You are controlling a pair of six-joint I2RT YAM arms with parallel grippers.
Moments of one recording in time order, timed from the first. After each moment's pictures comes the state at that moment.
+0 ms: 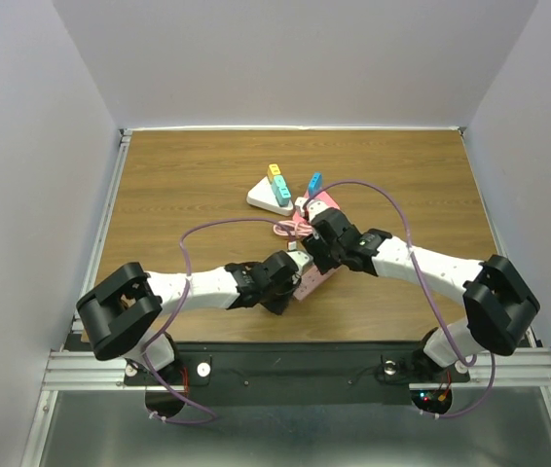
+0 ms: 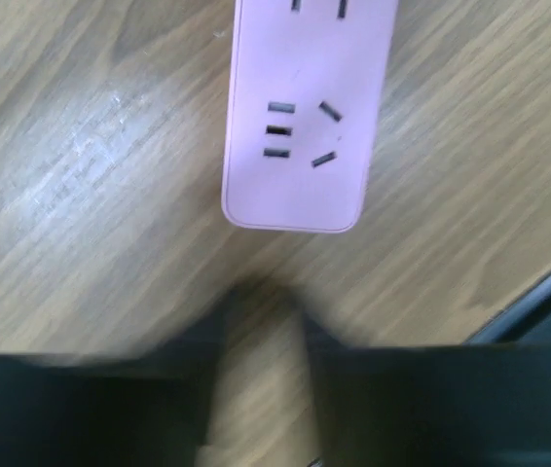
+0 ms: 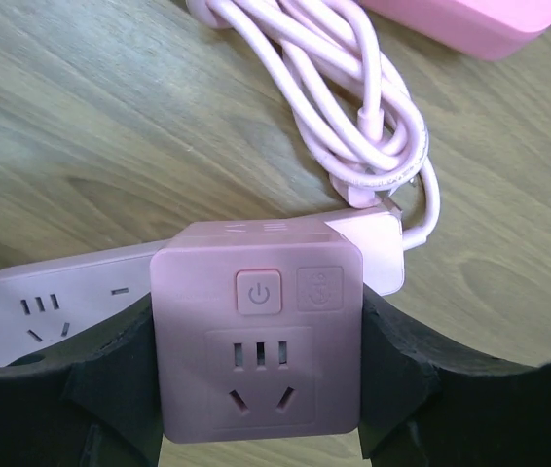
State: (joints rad) left arm -1.03 1.52 0.72 -0.23 -0.05 -0.34; right arm 0.80 1.48 0.93 -0.39 0.23 0.08
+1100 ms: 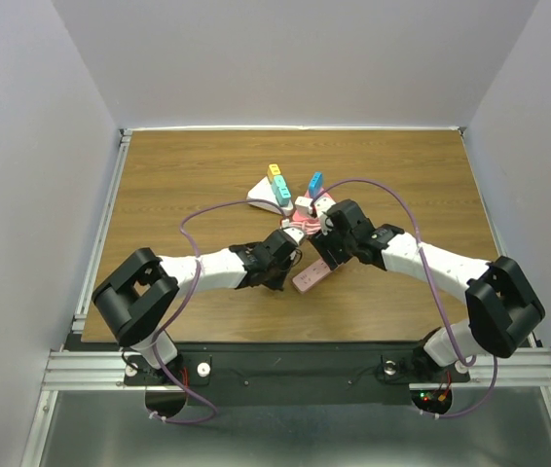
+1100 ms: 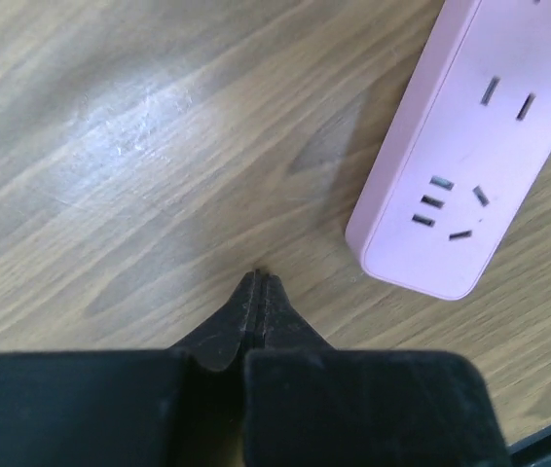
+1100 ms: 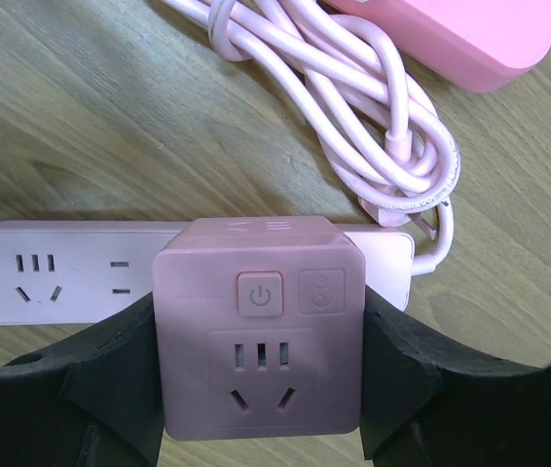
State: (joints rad) left arm -0.91 1.59 0.83 -0.24 -0.12 -0.34; right arm 0.68 1.46 0.90 -0.35 0.07 -0.09
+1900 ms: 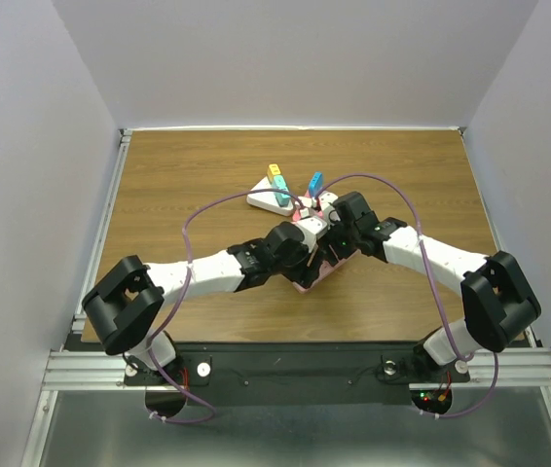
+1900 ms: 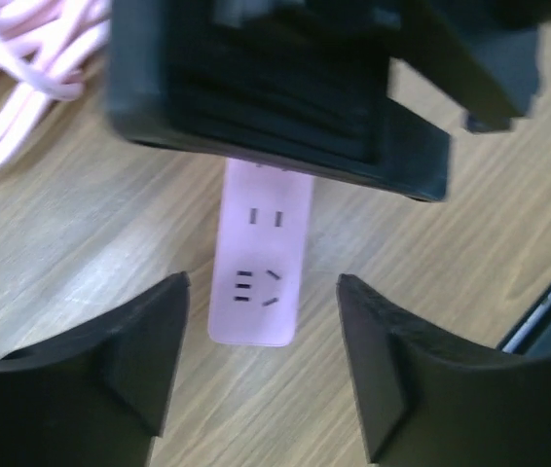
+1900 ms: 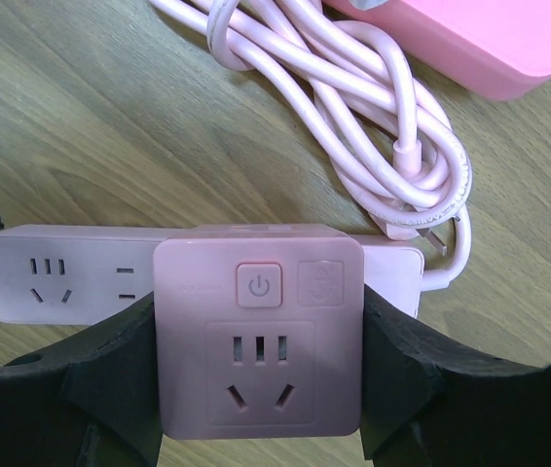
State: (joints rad) left arm -0.96 1.52 0.88 -0.05 0.00 -0.26; right arm 0.61 1.49 0.92 -0.34 -0.05 -0.09
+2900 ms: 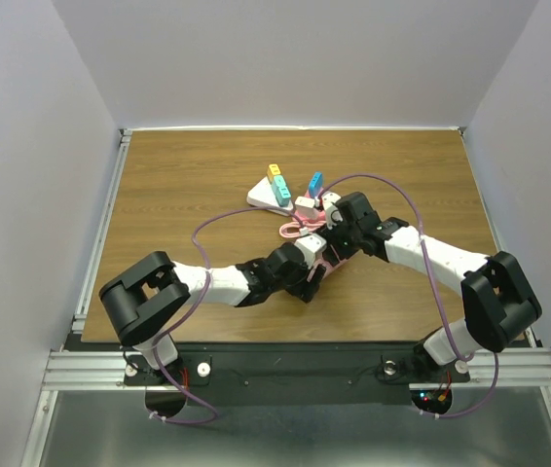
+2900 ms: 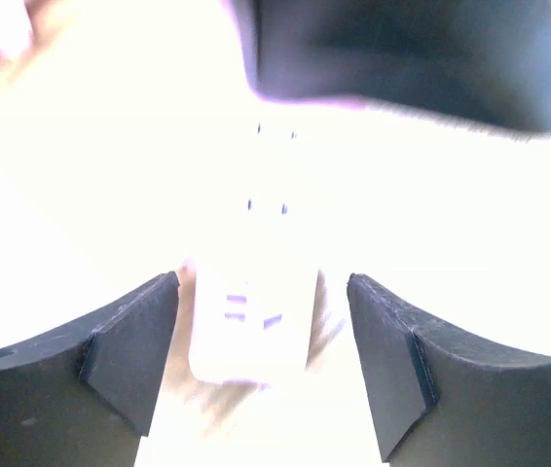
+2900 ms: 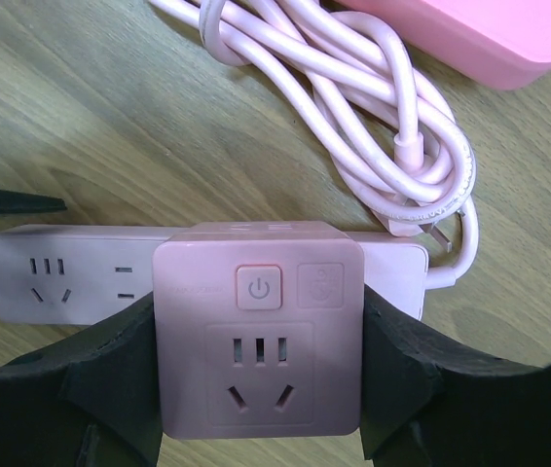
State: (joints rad) left arm -1.02 1.62 0.73 0.25 -0.08 -0.26; right arm 0.59 1.49 0.92 -0.35 -0.07 -0.07
